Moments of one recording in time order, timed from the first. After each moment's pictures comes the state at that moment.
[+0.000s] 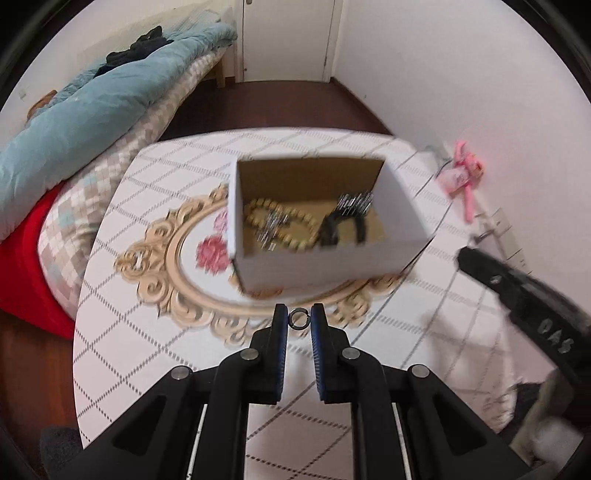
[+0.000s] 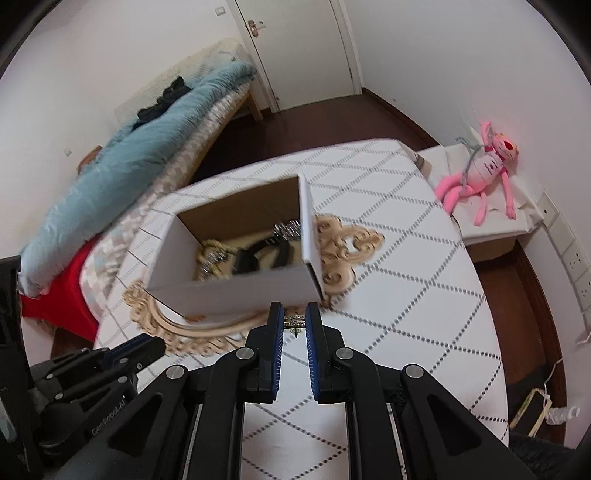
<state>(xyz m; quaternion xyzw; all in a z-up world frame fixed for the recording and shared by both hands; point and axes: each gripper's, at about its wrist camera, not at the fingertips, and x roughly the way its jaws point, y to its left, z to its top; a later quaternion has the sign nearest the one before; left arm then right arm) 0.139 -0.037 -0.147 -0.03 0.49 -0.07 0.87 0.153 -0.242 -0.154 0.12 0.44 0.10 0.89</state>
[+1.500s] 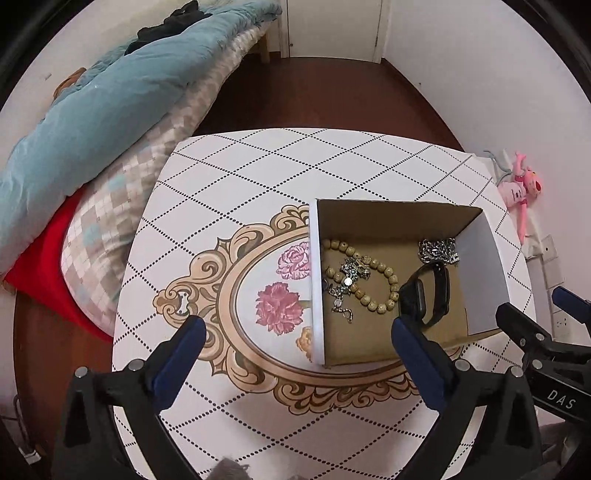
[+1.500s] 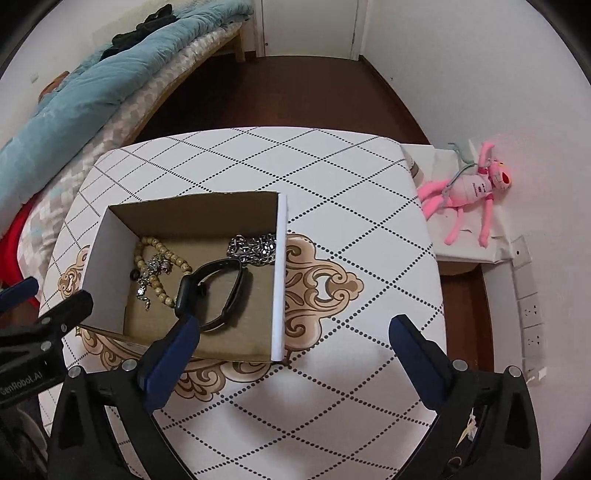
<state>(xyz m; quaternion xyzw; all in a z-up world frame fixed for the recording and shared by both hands) 0.218 -0.001 -0.154 -0.02 0.54 0.03 0.84 0.255 -0.217 -0.163 -0.03 0.54 0.04 0.84</state>
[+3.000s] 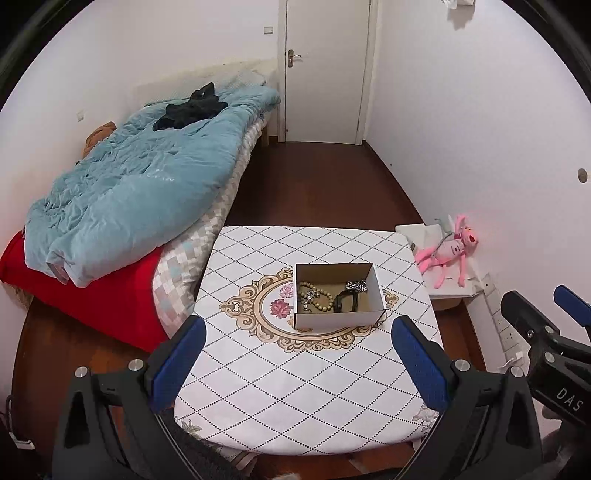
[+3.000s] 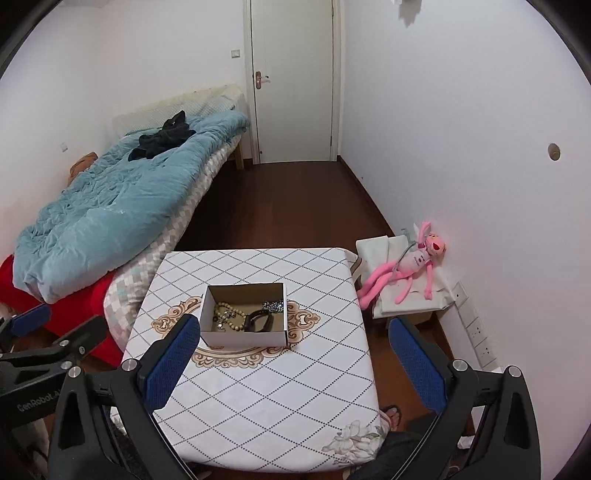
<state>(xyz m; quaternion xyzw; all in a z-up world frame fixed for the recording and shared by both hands) 0.033 -0.012 0.068 -0.03 0.40 0.02 0.91 0.033 -0.248 0.101 0.01 0.36 0.02 0.93</state>
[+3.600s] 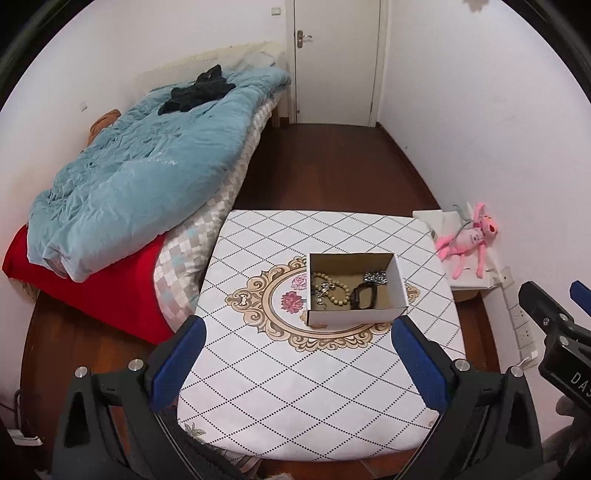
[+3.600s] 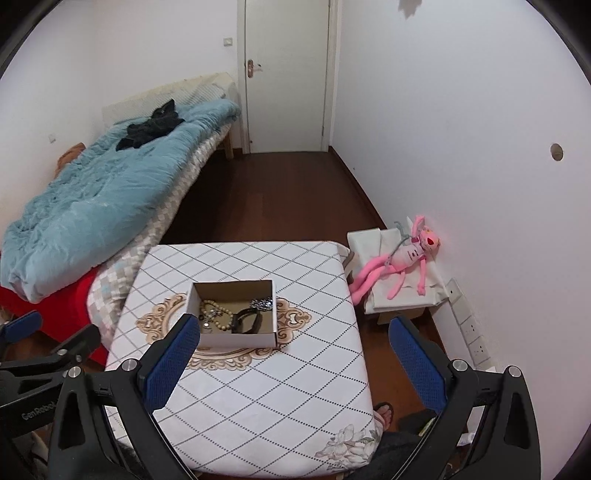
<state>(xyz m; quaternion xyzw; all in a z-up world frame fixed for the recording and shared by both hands) 0.076 -0.007 0.034 -0.02 0.44 0.04 0.90 0.080 -0.244 0.076 0.00 0.40 0.00 0.92</state>
